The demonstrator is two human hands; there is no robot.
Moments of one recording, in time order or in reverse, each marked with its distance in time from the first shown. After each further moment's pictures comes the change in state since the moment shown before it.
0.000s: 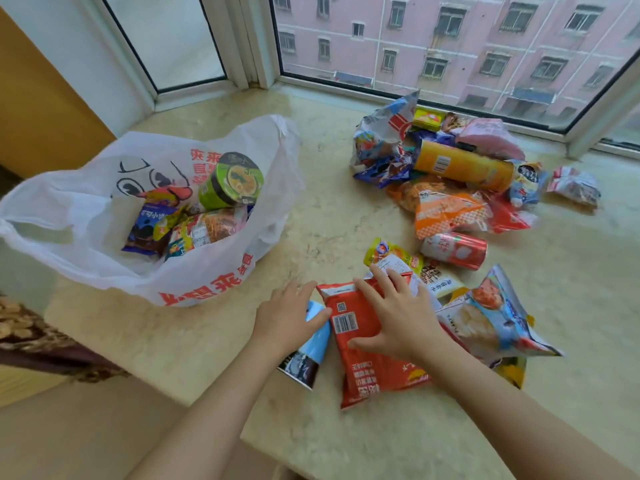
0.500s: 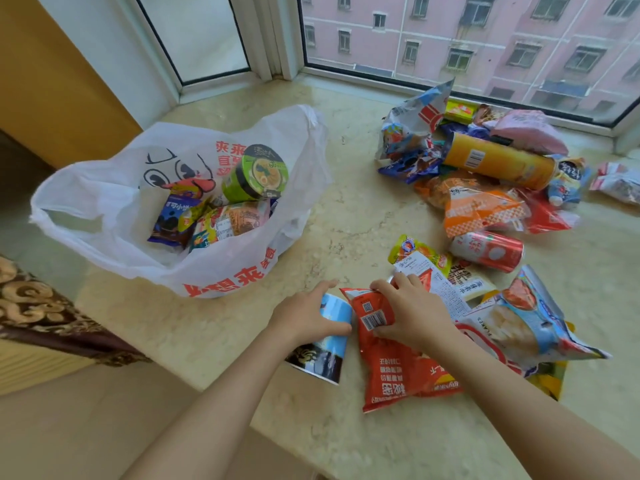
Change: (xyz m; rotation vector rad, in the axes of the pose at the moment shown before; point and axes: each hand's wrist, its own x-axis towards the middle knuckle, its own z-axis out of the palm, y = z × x) left_hand -0.001 -0.009 -0.015 -0.278 -0.237 -0.104; right_hand 0.024 -0.011 0.006 0.106 -0.071 0.021
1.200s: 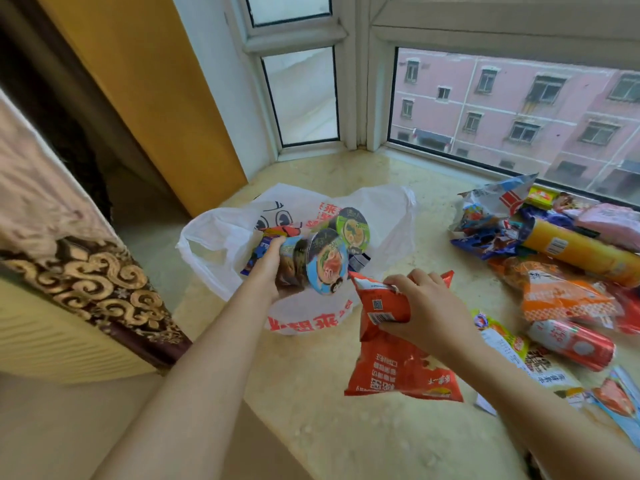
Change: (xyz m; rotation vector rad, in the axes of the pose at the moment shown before) left_hand -0.007 -0.099 -0.175 -1.585 0.302 -0.463; right_hand 0.022 -0.112 -0.115 0.090 0.266 -0.208
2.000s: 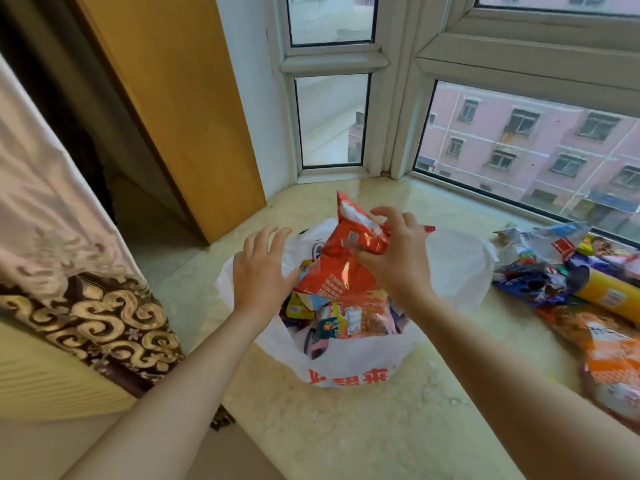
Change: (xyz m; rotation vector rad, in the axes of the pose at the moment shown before) left_hand 0.047 0.069 -0.095 1.299 0.525 1.248; right_hand 0.169 -0.128 -0.002 0.478 0.447 0.107
